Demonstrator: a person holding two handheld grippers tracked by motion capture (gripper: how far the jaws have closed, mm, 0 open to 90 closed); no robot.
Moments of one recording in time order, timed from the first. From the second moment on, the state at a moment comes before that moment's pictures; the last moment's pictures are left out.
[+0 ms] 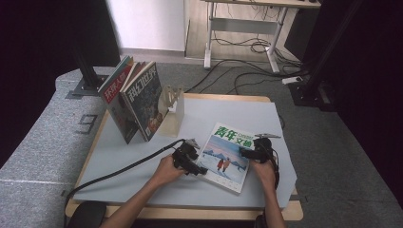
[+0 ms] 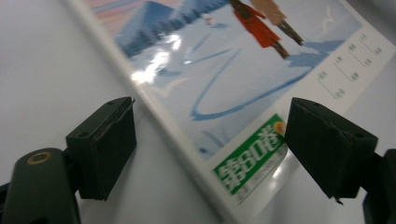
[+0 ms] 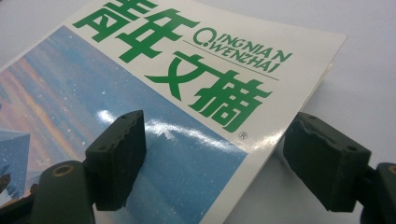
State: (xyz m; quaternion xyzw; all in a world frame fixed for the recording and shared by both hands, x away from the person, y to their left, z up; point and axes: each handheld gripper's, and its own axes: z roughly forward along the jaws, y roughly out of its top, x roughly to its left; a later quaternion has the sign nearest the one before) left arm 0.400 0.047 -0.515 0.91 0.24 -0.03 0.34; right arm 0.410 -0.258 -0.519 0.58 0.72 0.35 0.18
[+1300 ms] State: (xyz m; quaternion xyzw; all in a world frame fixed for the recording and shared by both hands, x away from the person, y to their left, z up) left arm 0.400 0.052 -0.514 0.90 0.27 -0.04 0.34; right arm 0.396 -0.251 -0.521 0.56 0.74 0.34 0.16
